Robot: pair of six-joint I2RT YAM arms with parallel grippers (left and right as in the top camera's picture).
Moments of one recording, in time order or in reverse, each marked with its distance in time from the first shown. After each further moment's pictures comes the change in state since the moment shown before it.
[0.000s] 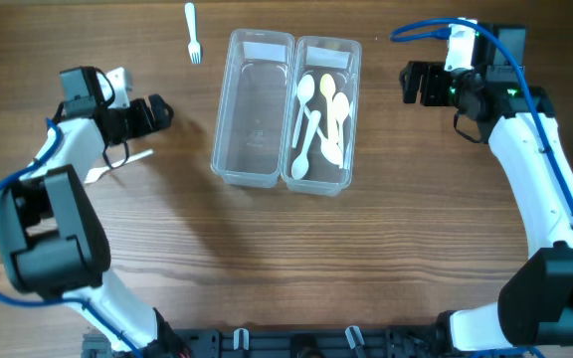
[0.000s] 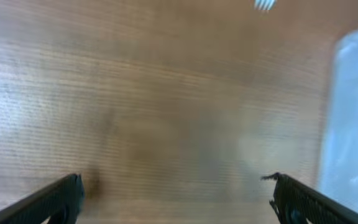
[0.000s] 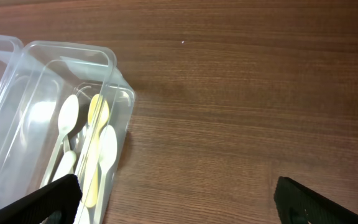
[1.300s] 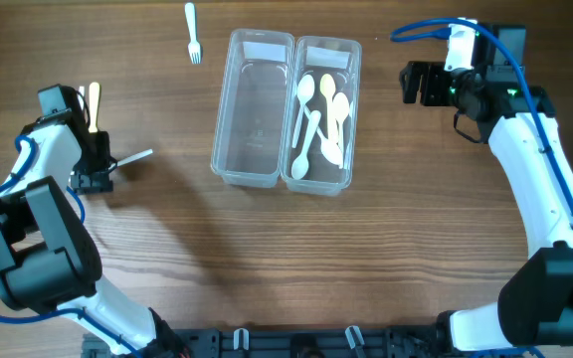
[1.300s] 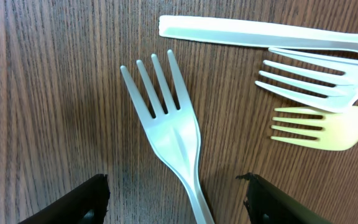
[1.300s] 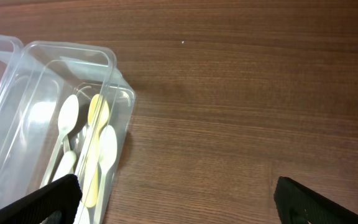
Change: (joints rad) left arm 0.101 -0.033 0.000 -0.383 -0.513 -1.240; right arm 0.000 0.000 0.000 0.000 0.000 0.000
